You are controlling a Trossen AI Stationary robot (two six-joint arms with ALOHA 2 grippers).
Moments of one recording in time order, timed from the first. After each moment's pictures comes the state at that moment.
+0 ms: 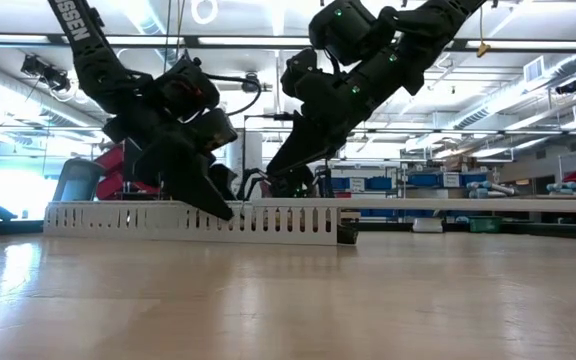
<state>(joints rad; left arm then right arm) 0.27 1.61 0.57 0.31 0.33 0.23 -0.07 1.81 1.08 0.11 -0.04 0.02</state>
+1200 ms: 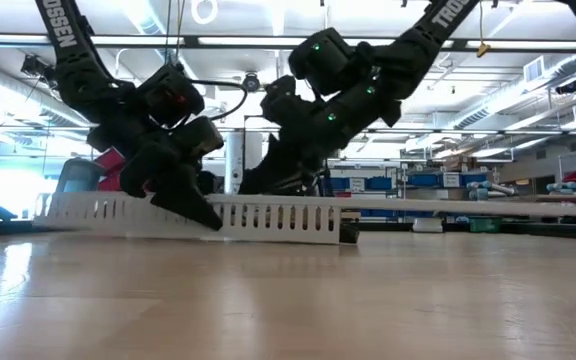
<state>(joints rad) 0.27 1.60 0.48 0.45 0.31 0.19 -0.09 1.98 1.14 0.21 -0.15 0.08</state>
